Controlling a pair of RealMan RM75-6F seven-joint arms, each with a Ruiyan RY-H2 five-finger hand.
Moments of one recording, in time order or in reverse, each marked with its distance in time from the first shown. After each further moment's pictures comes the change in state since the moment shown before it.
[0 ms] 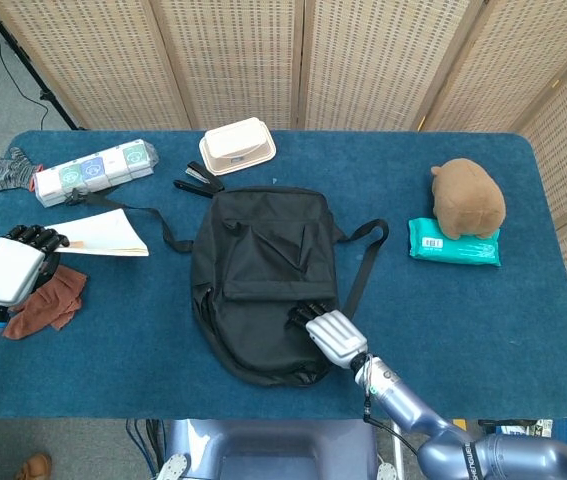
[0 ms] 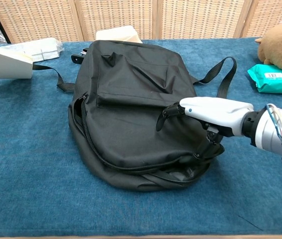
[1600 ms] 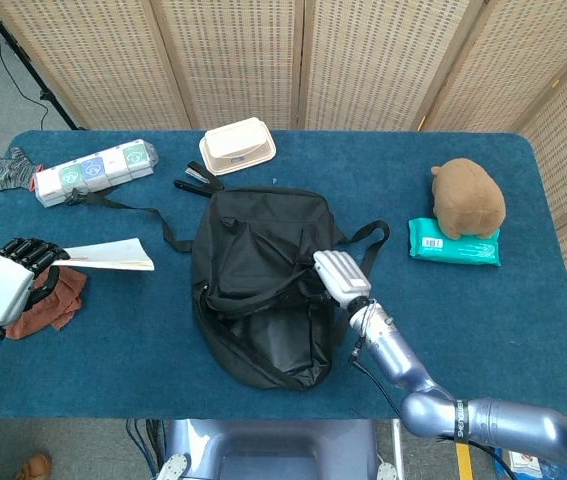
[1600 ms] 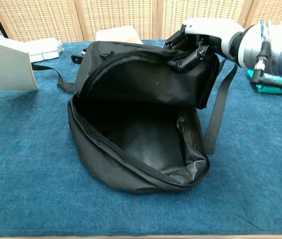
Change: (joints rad) left arm 0.047 -0.047 -0.007 0.064 0.021 0.224 -0.182; right arm 0.132 0.070 0.267 -0.062 0.390 0.020 0.047
